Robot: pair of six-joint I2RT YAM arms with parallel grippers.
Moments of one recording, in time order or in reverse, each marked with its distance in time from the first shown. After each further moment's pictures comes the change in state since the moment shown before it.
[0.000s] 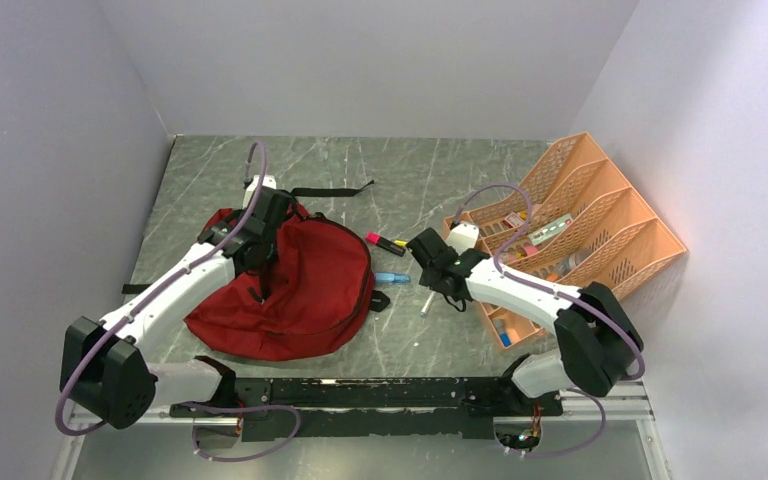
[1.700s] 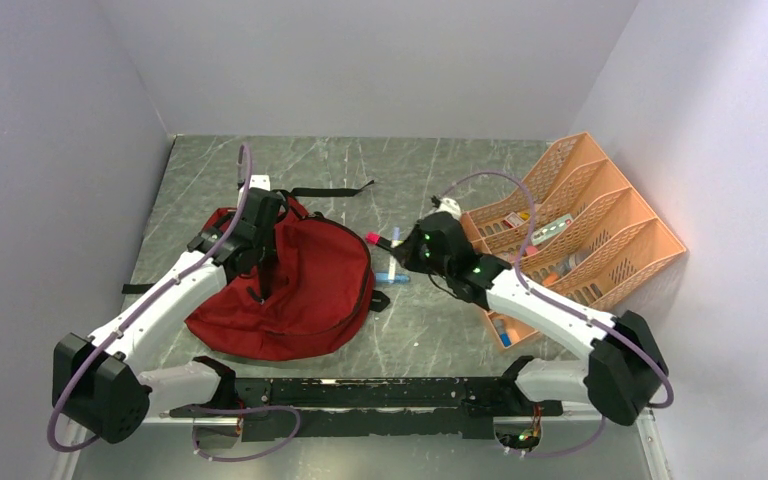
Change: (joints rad) left arm 0.020 -0.076 -0.028 0.019 0.064 0.001; right arm 0.006 -0.190 -0.032 0.354 -0.333 -0.158
